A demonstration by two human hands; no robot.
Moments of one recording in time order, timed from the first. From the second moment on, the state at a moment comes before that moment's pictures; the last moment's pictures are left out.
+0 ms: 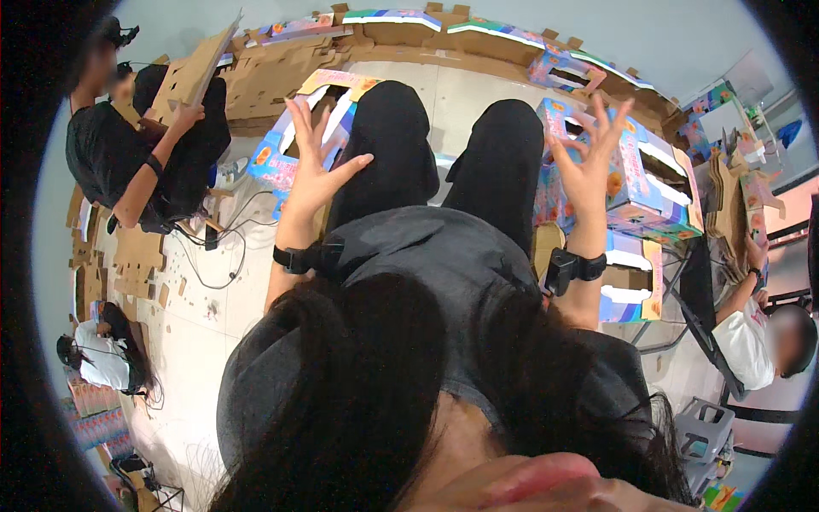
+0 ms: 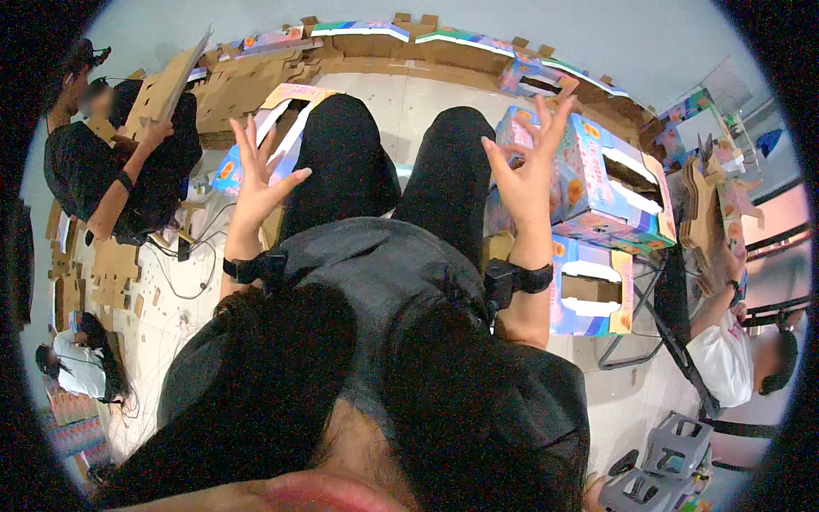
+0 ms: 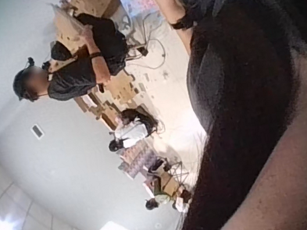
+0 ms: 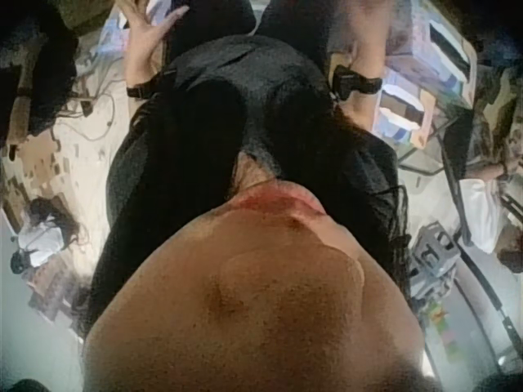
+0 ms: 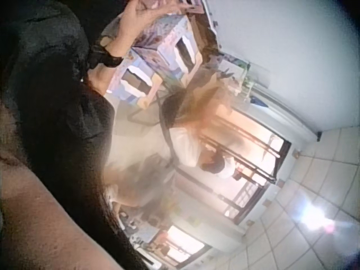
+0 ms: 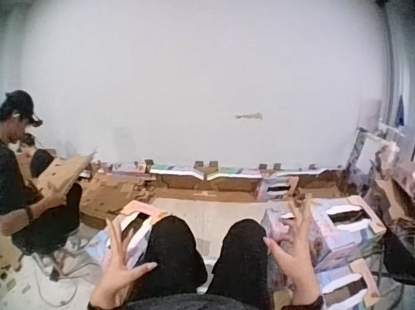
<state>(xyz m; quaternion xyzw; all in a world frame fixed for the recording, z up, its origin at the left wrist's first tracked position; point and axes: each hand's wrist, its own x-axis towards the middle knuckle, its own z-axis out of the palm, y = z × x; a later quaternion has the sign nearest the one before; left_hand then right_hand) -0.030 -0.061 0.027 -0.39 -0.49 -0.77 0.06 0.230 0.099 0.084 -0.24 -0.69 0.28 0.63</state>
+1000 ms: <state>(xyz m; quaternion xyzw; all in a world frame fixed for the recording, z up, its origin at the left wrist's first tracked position) -0.227 -0.050 -0.147 -0.40 -0.91 0.01 -0.11 0.248 0.115 0.020 -0.33 -0.82 0.40 0.23</state>
